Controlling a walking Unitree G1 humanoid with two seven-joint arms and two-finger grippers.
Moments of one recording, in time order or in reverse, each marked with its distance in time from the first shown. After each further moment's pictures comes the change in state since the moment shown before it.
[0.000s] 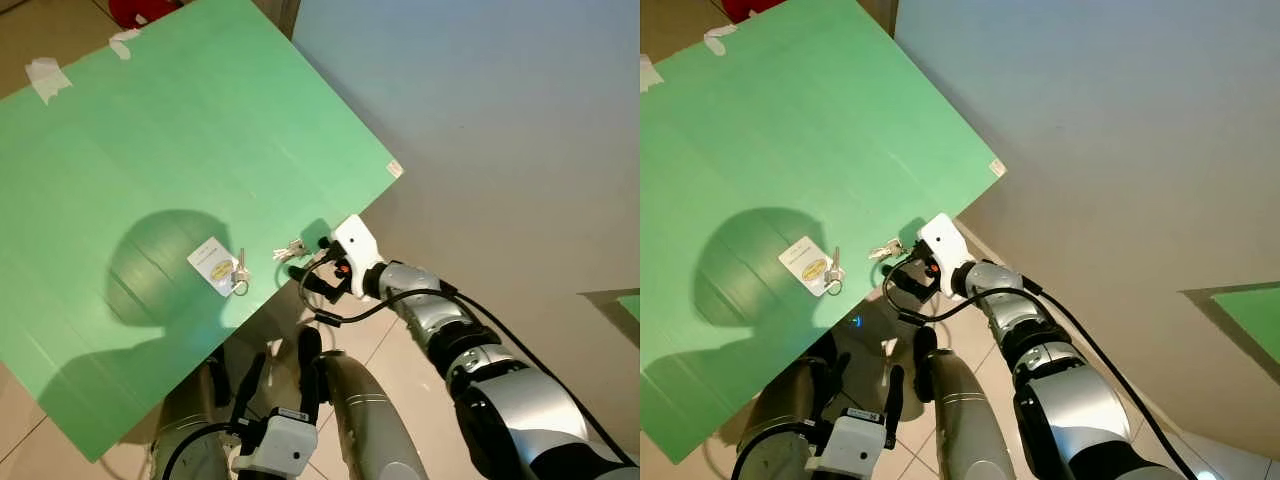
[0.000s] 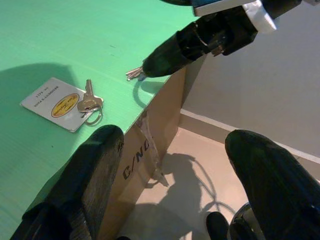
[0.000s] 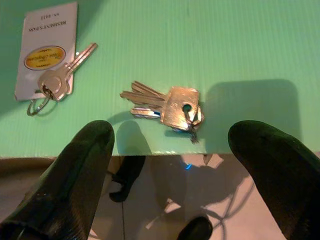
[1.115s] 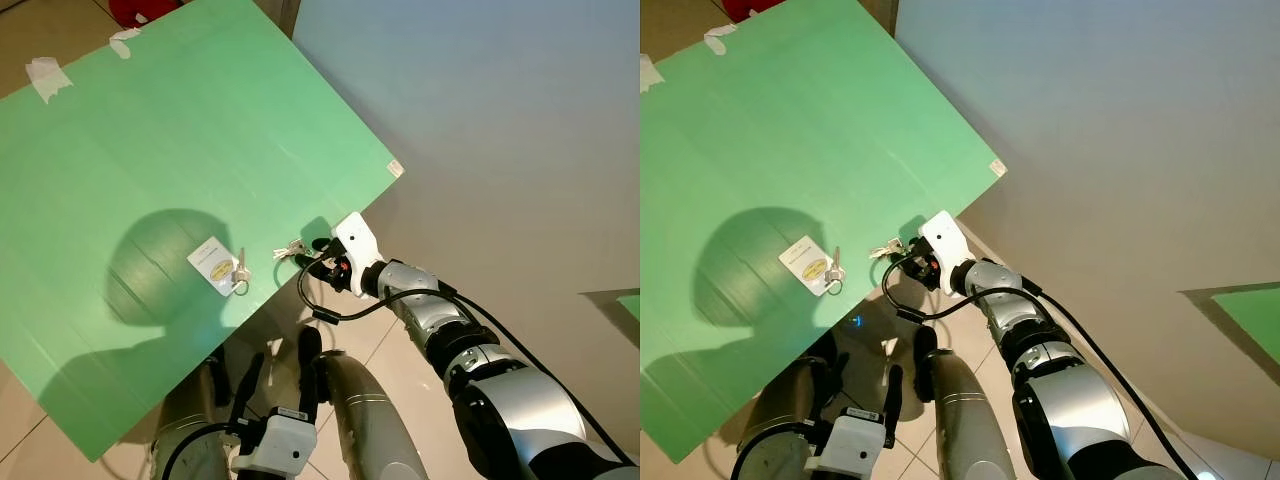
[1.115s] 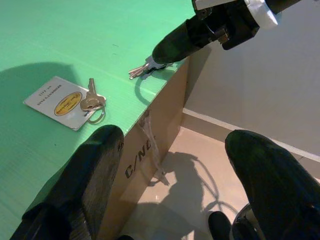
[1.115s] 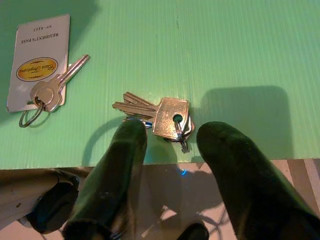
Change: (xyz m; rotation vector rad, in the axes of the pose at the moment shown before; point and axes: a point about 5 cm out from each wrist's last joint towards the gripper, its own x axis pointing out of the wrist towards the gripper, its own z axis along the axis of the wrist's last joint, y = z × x) left arm 0.000 0.000 -0.001 0.005 0.002 0.008; right arm -0.001 -0.002 0.002 0.000 -0.028 -0.030
